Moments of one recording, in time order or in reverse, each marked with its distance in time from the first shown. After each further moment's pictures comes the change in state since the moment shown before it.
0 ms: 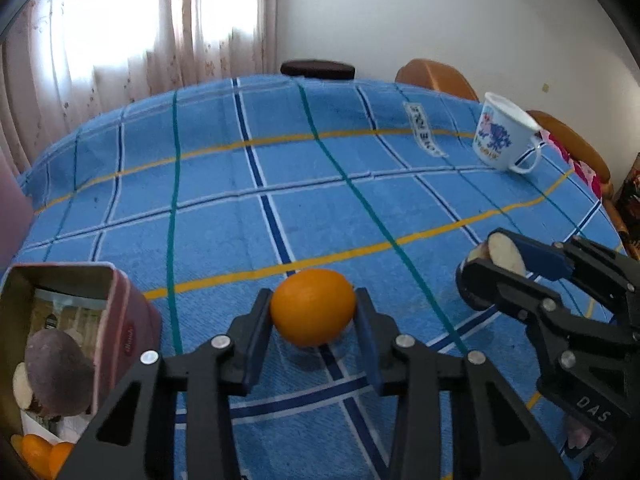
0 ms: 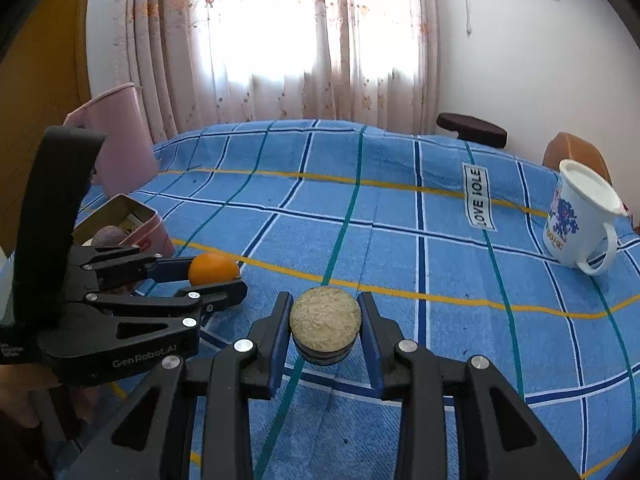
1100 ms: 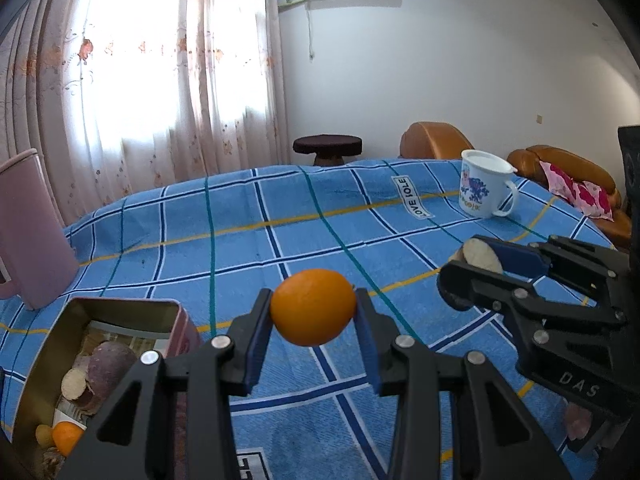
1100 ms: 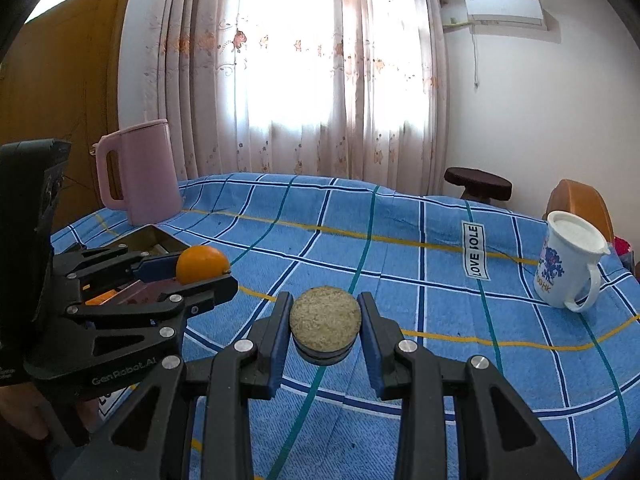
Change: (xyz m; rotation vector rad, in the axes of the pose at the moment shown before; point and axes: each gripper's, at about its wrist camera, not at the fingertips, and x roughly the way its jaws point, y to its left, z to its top) left arm -0.061 -0.012 -0.016 0.053 -0.291 0.083; right arm -0.034 0.008 -0.004 -0.049 -0.193 0.019
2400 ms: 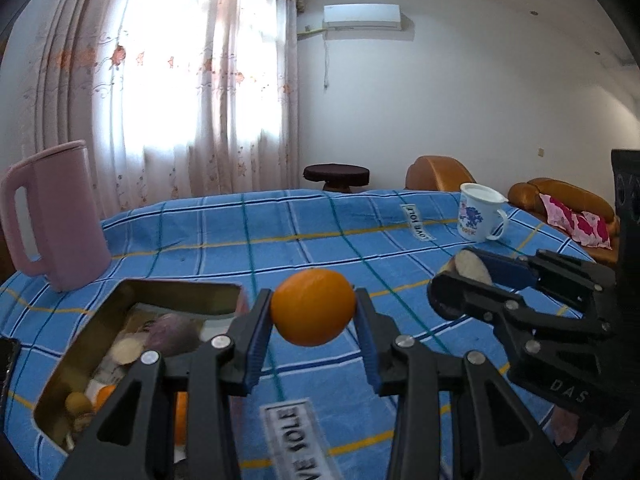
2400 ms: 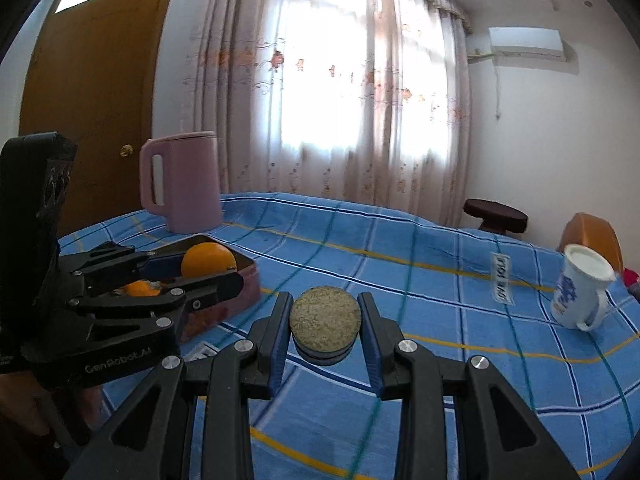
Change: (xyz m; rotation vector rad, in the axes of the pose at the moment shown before) left arm -0.061 0.039 -0.025 -0.070 -0.104 0.008; right arm -0.024 0.063 0.003 -0.085 -0.089 0.083
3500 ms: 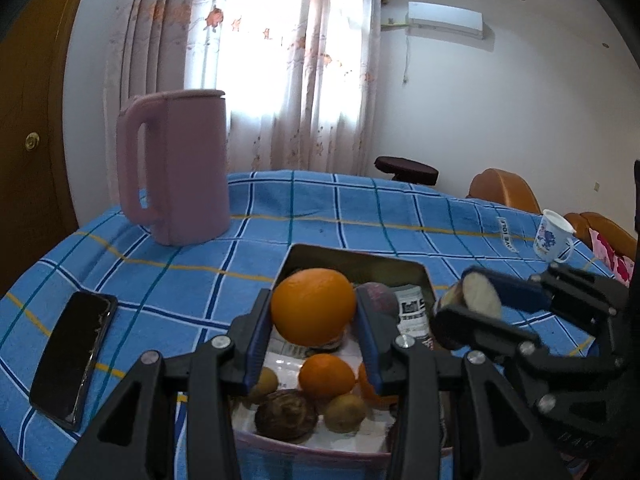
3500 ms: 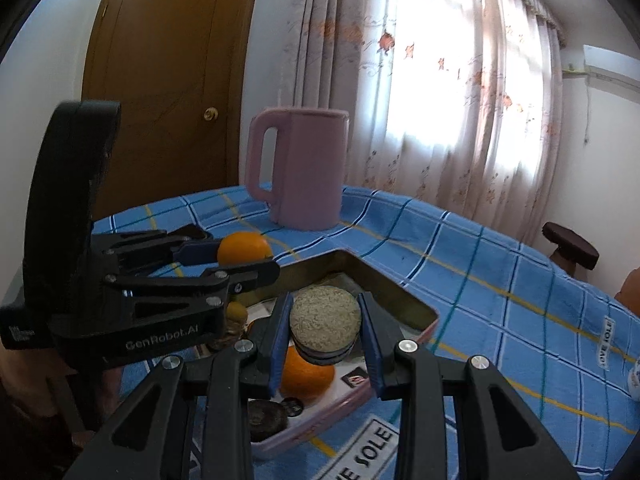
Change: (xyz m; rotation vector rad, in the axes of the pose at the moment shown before) left arm -0.043 0.136 -0.017 -0.174 0.065 0.181; right arm 0.068 0.131 0.026 -0.158 0.094 0.238
